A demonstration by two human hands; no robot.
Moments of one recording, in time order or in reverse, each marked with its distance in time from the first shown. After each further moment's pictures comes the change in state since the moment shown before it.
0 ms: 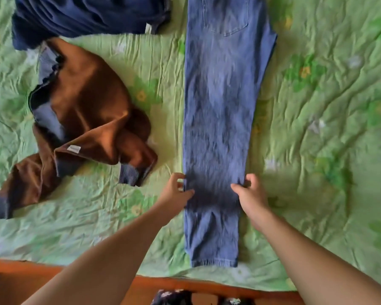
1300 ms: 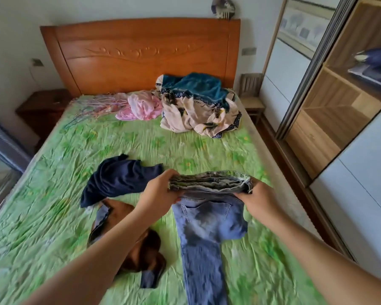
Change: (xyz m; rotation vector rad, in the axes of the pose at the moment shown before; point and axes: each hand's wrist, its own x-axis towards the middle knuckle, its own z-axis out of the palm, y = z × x) left_hand -0.335 0.320 -0.154 0.468 0.225 0.974; right_hand -0.318 -0.285 -0.227 -0.160 0.335 -0.674
